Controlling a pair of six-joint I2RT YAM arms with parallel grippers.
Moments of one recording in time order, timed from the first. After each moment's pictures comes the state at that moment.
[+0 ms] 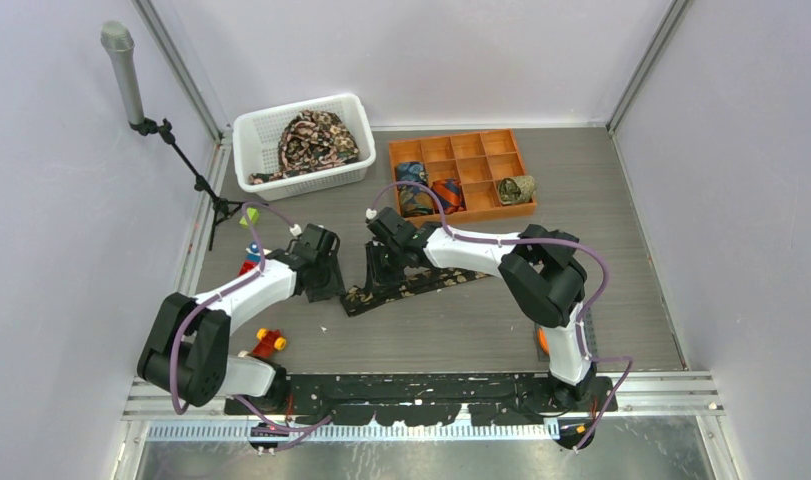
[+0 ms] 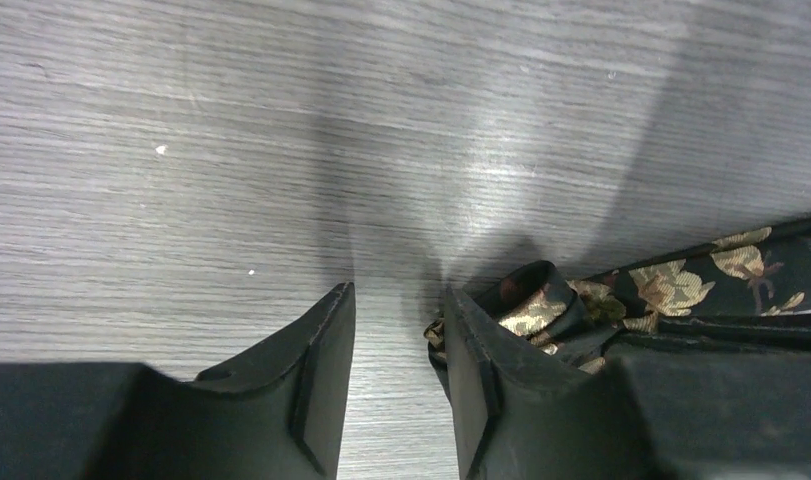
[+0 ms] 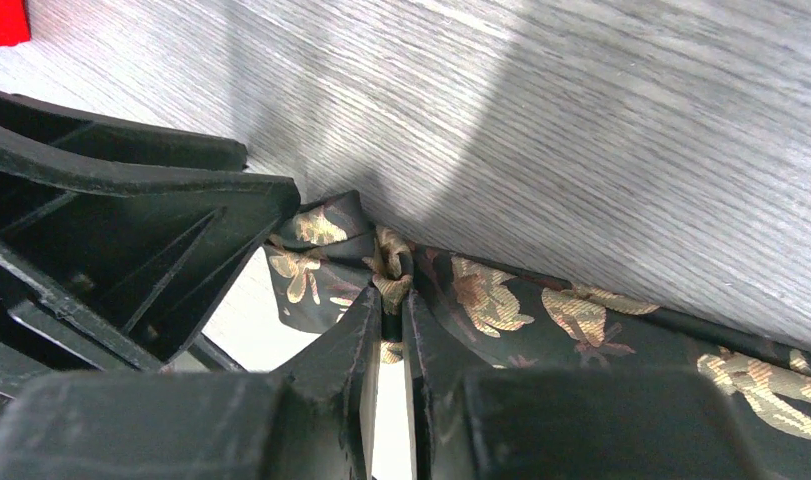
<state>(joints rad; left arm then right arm) -0.41 1.34 0.67 -0.46 -0.09 -0.64 0.91 2.01 1.38 -0.34 -0.25 0.71</state>
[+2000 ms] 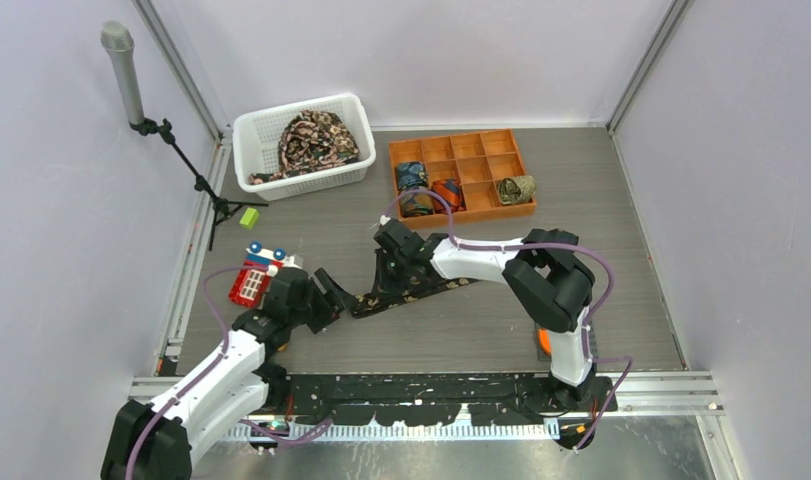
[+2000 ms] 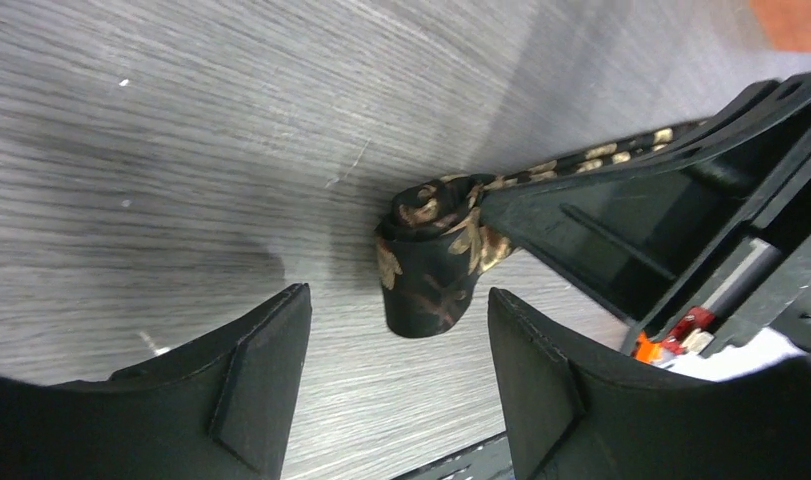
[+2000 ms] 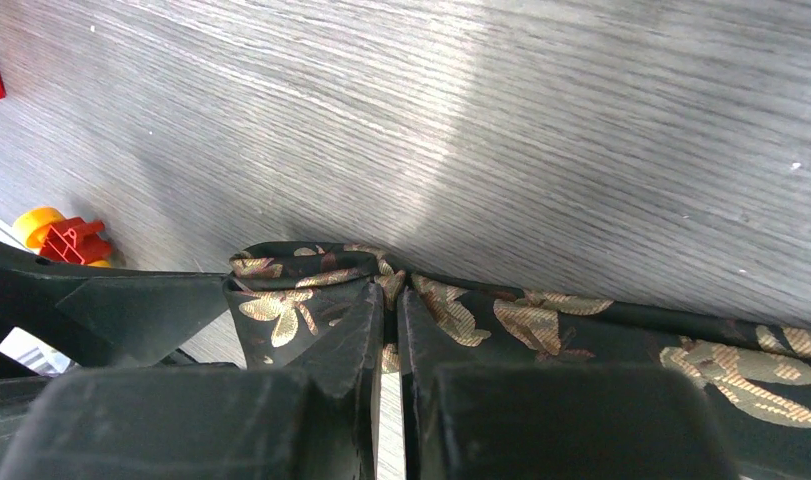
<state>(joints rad) -0.41 0.78 0.28 -0.28 0.12 -1.01 0.93 1.96 1.25 -0.25 -0.16 0.85</state>
